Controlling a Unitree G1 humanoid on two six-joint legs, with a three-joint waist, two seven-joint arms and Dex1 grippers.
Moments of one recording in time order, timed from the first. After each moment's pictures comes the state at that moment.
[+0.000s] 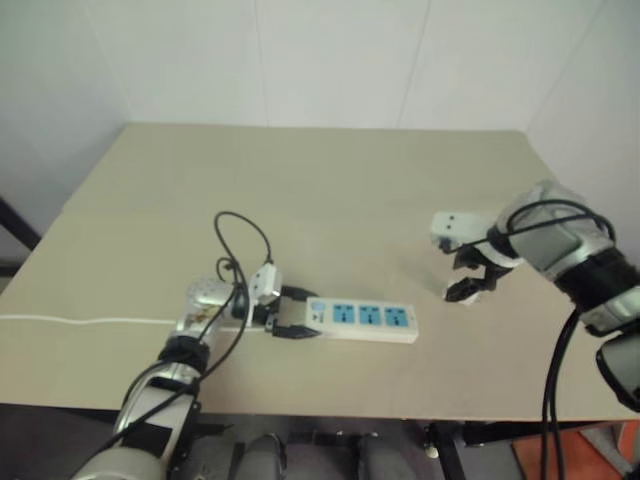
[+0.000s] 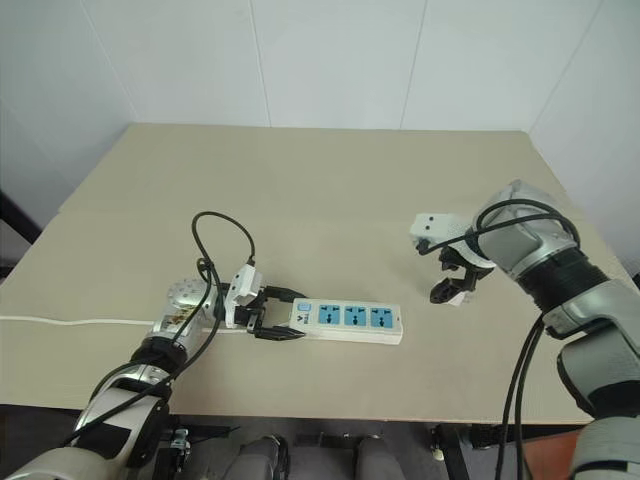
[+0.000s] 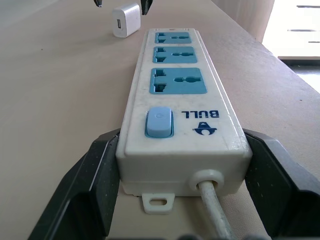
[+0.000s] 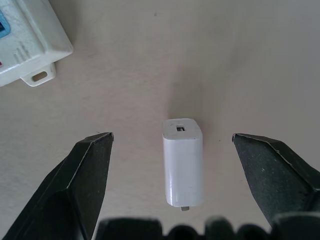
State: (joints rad) left arm -0.70 0.34 -0.13 0.82 -0.19 -0.31 -1.55; right arm -1.13 -0.93 0.75 0.35 -0.15 0.79 1.42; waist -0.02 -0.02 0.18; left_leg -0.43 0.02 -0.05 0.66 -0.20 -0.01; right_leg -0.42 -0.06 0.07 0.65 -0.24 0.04
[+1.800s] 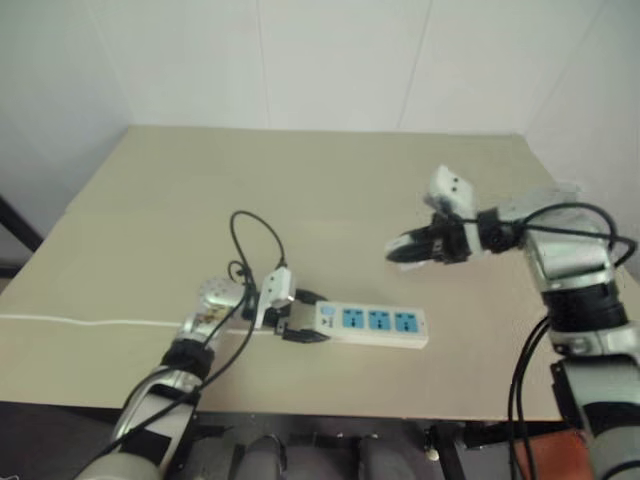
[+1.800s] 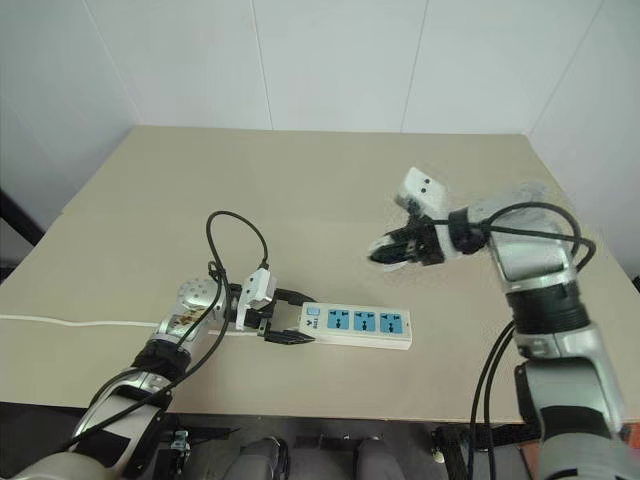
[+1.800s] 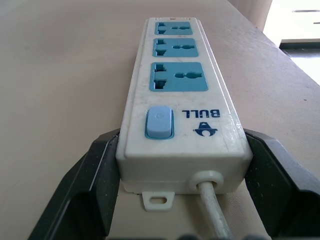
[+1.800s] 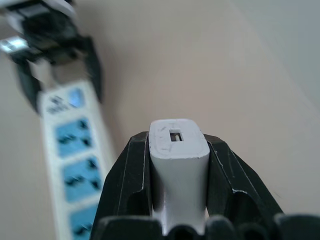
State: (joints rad) left arm -0.65 0.35 -0.20 0.64 -0.16 -0.19 -1.44; right arm -0.84 -0.64 0.07 0.05 0.19 0.82 1.37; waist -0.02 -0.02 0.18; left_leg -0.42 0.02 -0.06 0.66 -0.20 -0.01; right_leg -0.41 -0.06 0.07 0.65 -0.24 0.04
